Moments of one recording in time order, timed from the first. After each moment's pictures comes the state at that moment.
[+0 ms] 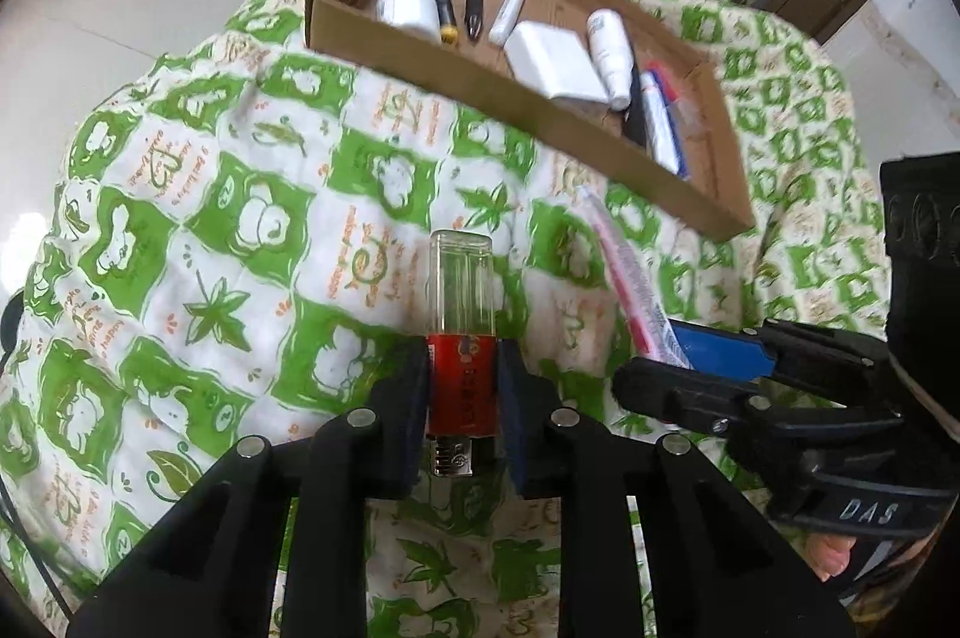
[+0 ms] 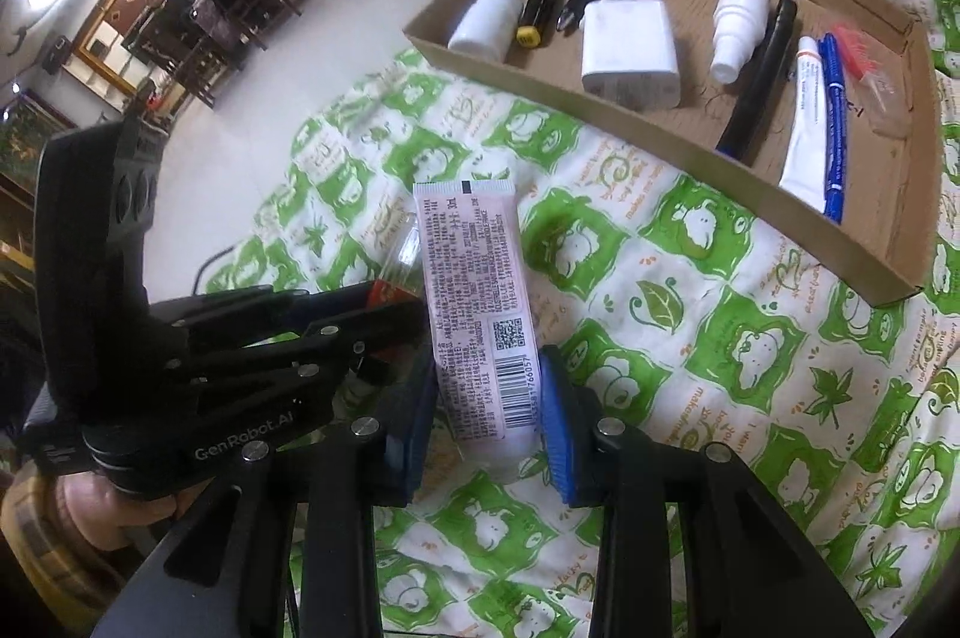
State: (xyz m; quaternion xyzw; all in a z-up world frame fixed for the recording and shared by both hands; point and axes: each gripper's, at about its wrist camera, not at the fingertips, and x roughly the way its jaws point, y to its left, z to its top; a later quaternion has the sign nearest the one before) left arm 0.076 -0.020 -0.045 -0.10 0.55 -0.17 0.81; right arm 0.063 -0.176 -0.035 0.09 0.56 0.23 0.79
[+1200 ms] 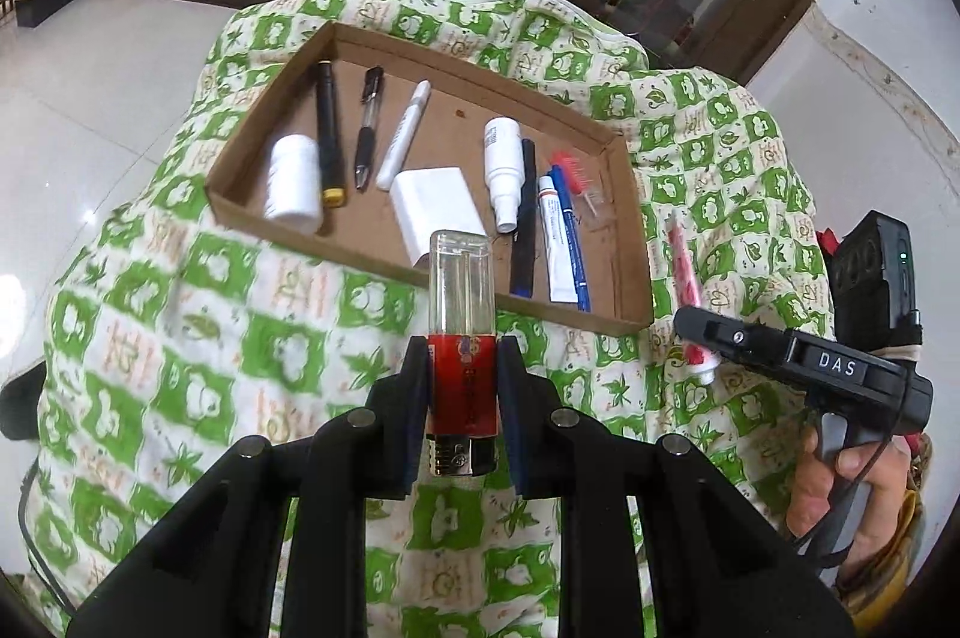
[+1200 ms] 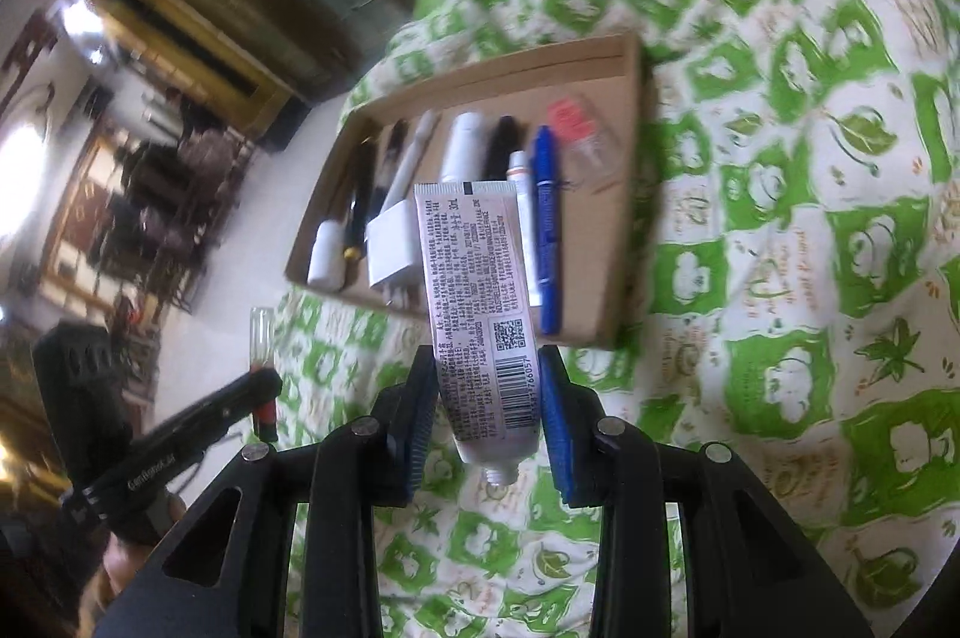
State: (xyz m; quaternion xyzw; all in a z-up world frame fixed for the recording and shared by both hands) left arm 0.111 -0.054 0.024 -0.08 0.50 -0.22 0.83; right arm 0.074 -0.303 -0.008 0.28 0.49 0.10 0.82
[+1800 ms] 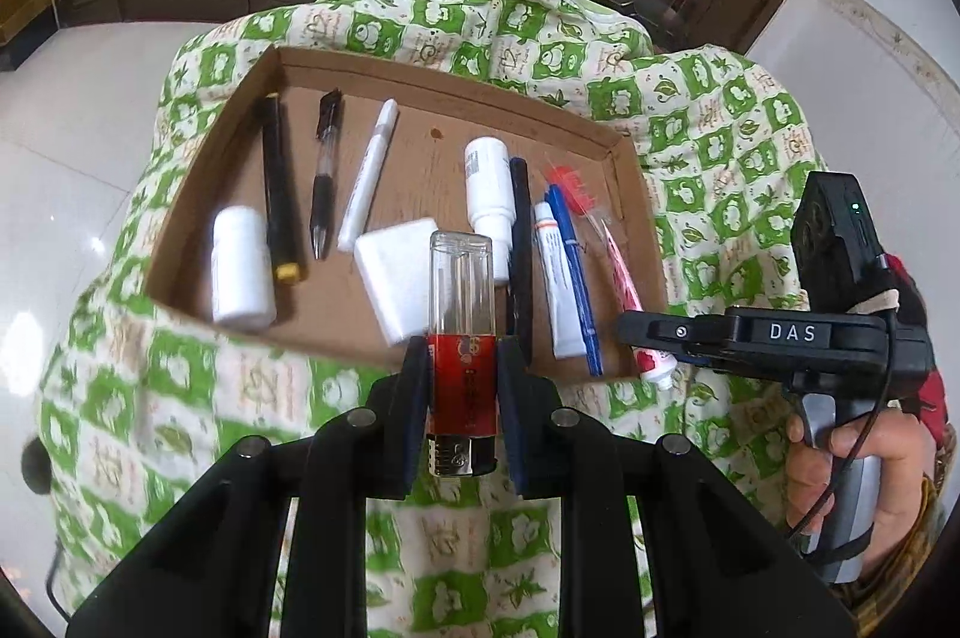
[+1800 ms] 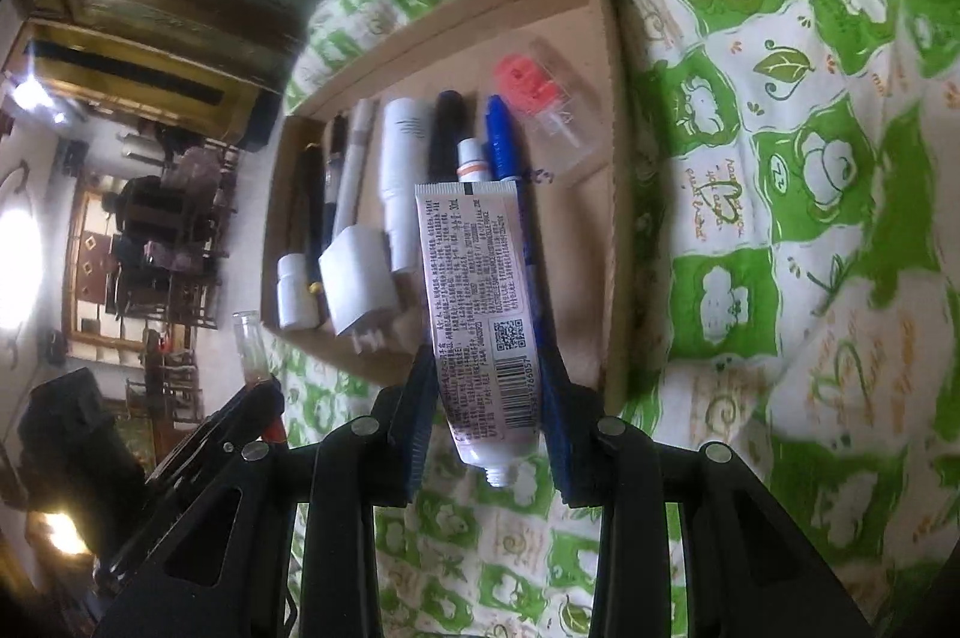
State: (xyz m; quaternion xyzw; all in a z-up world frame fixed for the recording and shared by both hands) left arm 0.162 -0.092 0.022 -0.03 0.51 -0.23 0.83; right arm 0.136 -0.319 -0.051 0.35 0.56 0.09 0.75
